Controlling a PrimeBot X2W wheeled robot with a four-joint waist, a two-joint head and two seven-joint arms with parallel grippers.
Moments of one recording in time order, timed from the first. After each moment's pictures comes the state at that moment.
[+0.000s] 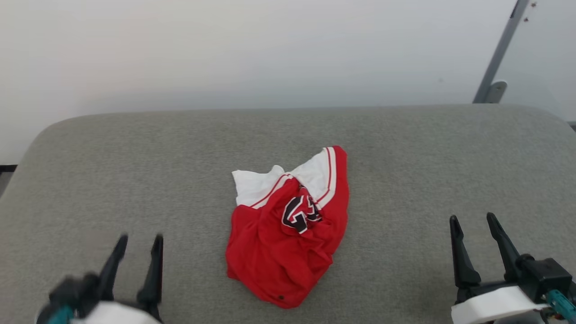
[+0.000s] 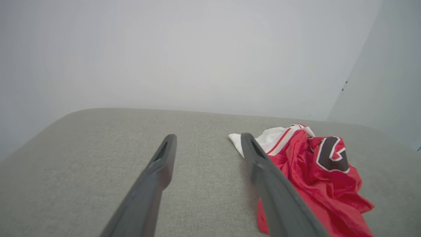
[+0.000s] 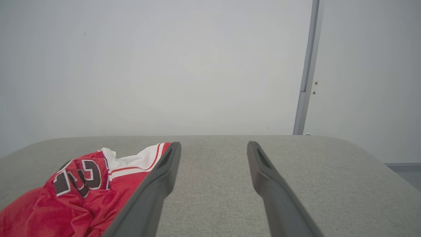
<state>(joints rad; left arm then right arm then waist) 0.07 0.24 -0.06 0.15 -0.37 -0.13 -0.26 0.05 -0.09 -0.04 0.12 0.17 0.13 -0.26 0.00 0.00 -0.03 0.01</state>
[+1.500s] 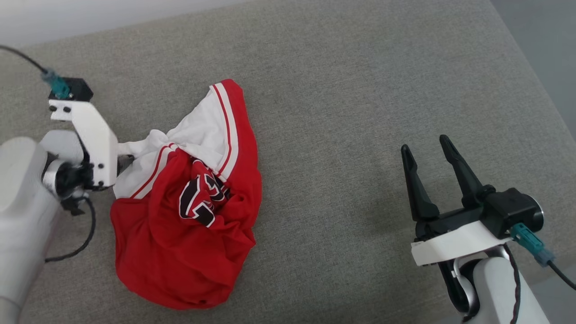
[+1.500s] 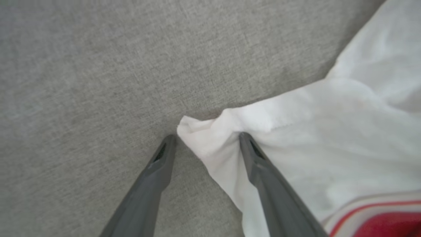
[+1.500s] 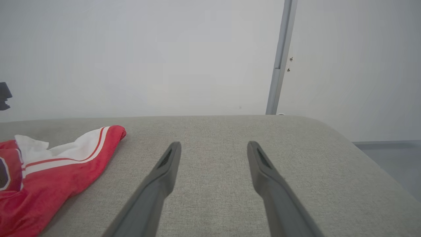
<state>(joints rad) -0.89 0.57 -0.64 0.80 -0.85 -0.07 0.73 -0.22 -0.08 0.12 0.14 0.18 0.13 -0.26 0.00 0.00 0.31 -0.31</state>
